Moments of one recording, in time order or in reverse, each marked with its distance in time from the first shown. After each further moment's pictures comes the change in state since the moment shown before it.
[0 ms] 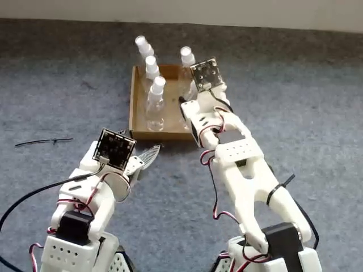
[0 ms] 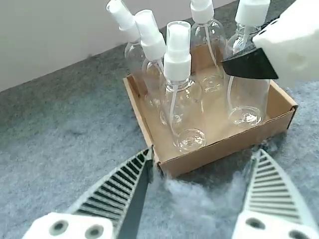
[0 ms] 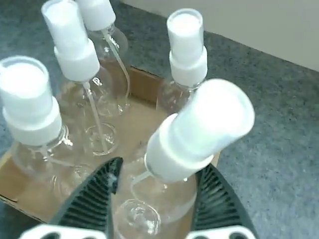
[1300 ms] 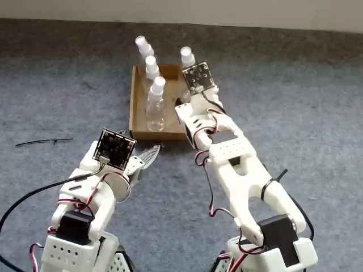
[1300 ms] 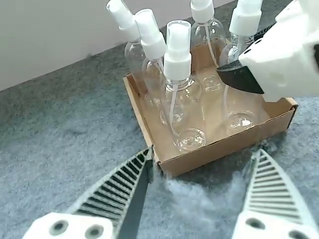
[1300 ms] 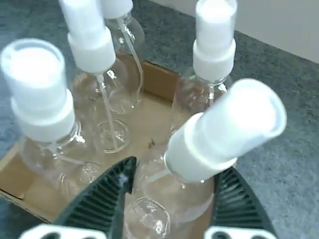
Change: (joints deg) left arm 0.0 0.0 0.0 0.0 0.0; right arm -1.8 4.0 0.0 -3.4 0.0
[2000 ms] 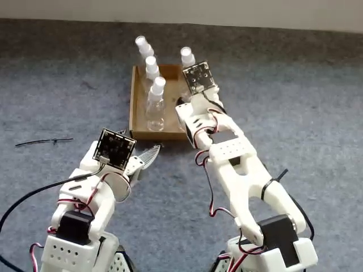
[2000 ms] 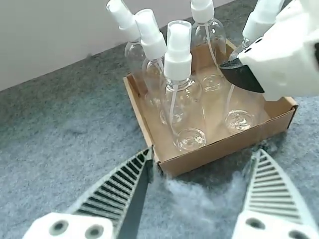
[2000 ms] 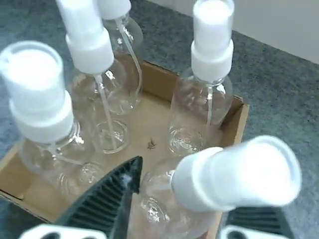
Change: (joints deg) left arm 0.0 0.0 0.0 0.0 0.0; right arm 0.0 0.0 -0.5 0.9 0.0
